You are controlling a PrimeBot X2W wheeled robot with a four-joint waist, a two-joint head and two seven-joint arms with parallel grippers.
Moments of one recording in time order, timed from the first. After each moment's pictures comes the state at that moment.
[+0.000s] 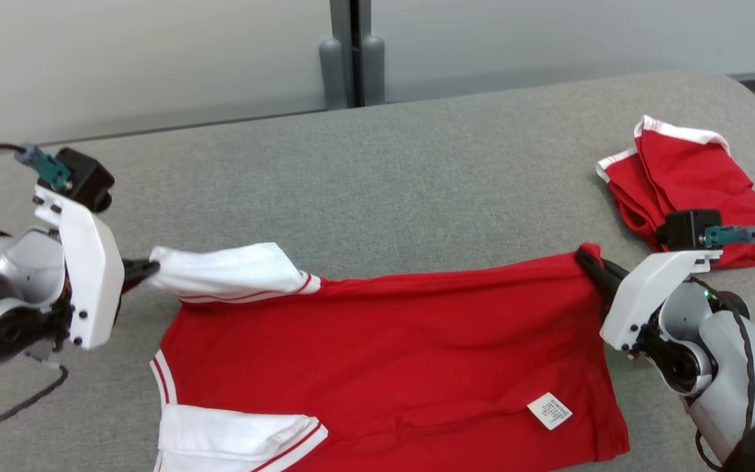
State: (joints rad) left arm -0.87 0.80 -1.02 0.29 -1.17 -0.13 0.64; right arm -0.59 -0.34 0.54 0.67 0.87 0.13 0.24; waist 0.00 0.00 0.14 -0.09
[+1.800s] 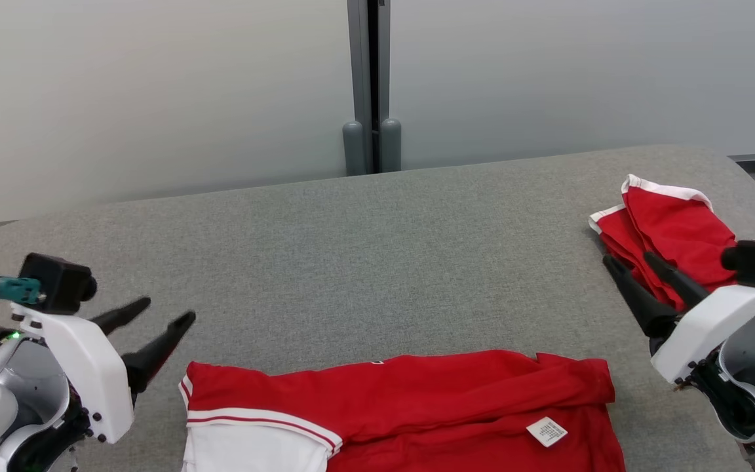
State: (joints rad) left arm -0.53 0.95 -0.95 -0.08 -1.22 0.09 0.29; right arm -0.38 -0.51 0.50 0.35 0.90 0.13 0.17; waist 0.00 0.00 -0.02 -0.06
